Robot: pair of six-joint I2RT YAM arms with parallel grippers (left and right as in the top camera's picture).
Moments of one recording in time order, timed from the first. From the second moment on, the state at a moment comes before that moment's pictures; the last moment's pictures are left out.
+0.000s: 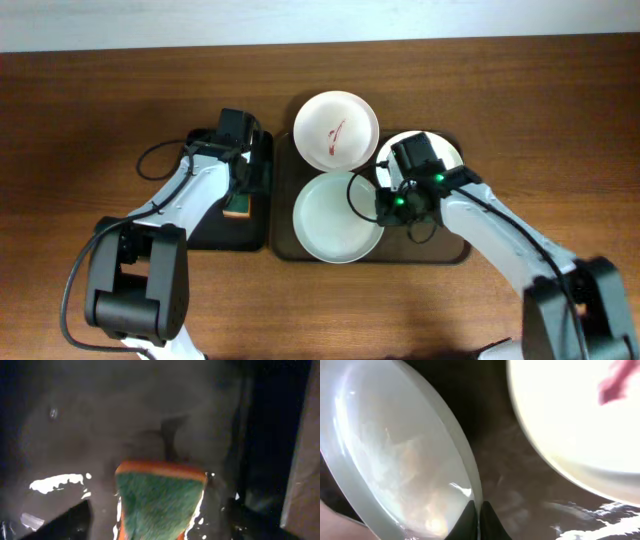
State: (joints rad) left arm -0.22 1.87 1.21 -0.59 -0.11 -0.18; right arm 0.34 1.61 1.01 -0.66 -0.20 0.29
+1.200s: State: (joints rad) left arm -0.22 1.87 1.21 -0.62 -0.07 -0.18; right arm 0.67 1.38 1.07 -0.74 0.90 0.13
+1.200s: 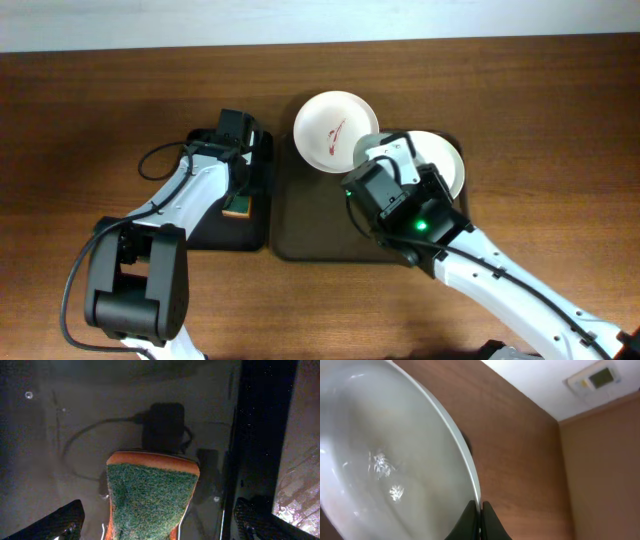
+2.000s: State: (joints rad) left arm -0.22 1.87 1.21 -0.65 -0.07 -0.18; right arm -0.72 1.76 1.09 -0.53 -0.18 0.32
